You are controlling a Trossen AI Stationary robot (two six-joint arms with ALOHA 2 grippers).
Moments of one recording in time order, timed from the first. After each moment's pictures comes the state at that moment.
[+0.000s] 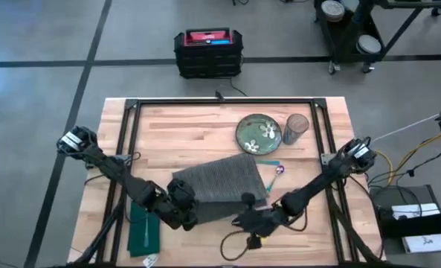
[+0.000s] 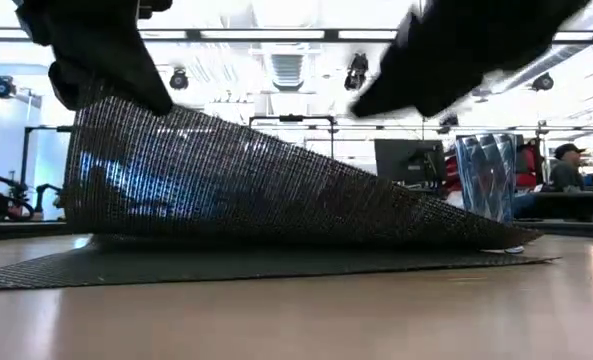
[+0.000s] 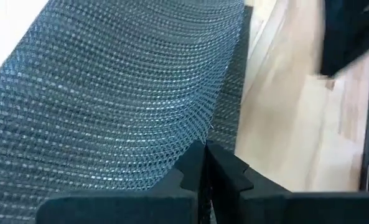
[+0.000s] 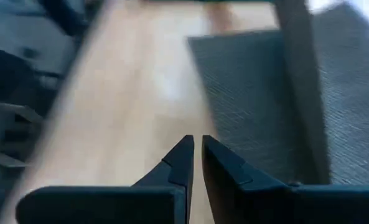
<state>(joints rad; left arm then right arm) -0.61 1.50 0.97 -0.40 -0.52 -1.03 0.57 1.86 1.07 0.05 0.43 0.33</state>
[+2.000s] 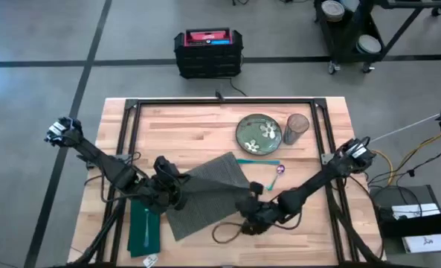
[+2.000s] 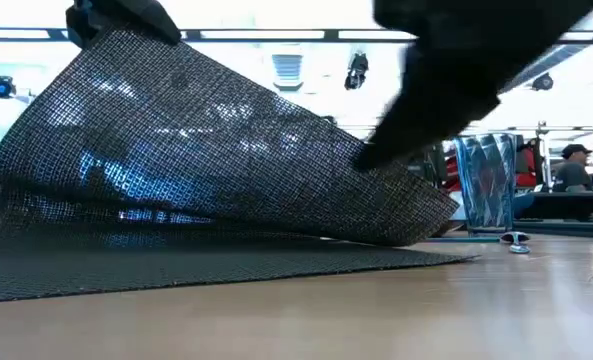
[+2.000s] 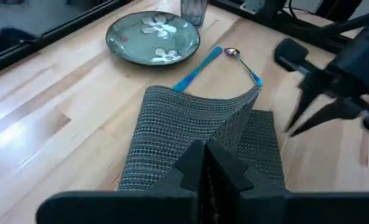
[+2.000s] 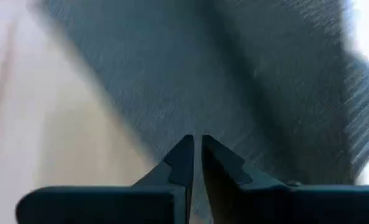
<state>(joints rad) -0.61 1.26 1.00 -0.63 -0.85 -0.95 0.52 1.86 1.08 -0.06 0.62 0.58</state>
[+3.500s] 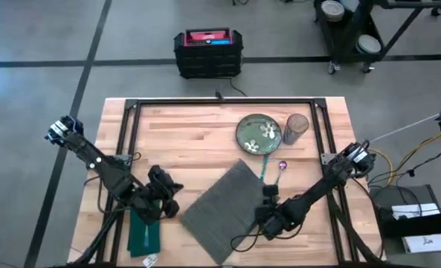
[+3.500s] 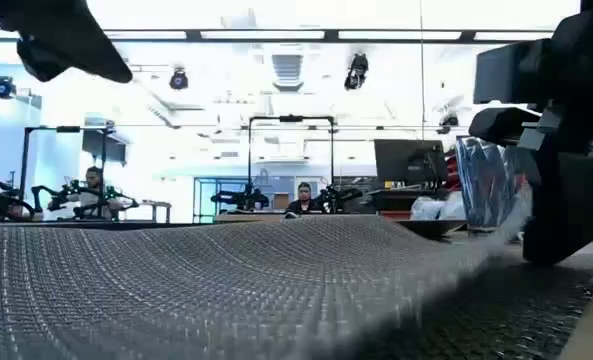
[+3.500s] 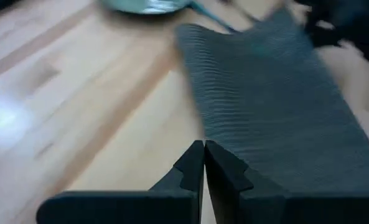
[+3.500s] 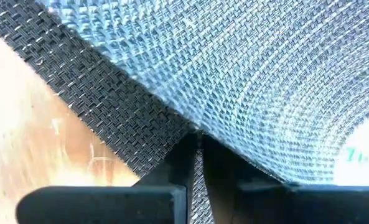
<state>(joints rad) -0.72 1.26 0.87 -0.56 -0.77 -1.03 0.65 1.86 1.08 -0.65 0.37 0.52</state>
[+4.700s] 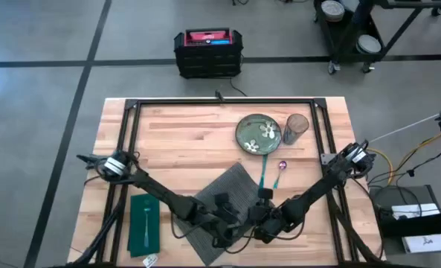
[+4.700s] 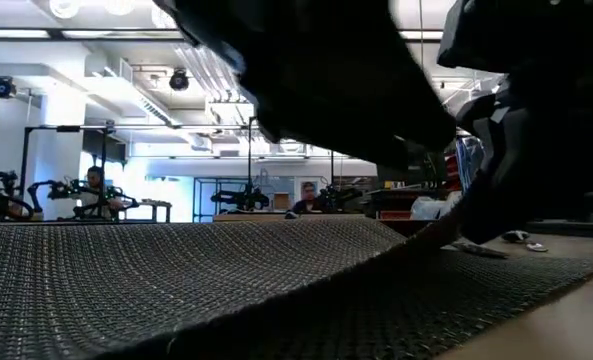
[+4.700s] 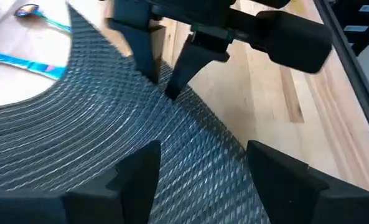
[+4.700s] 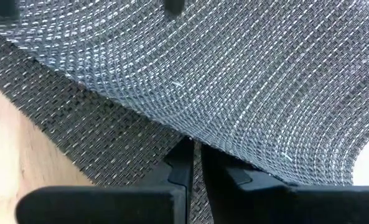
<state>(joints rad) -0.50 2.09 1.41 -0.02 -0.43 -0.40 0.64 1.86 1.07 -0.41 0.50 0.64</state>
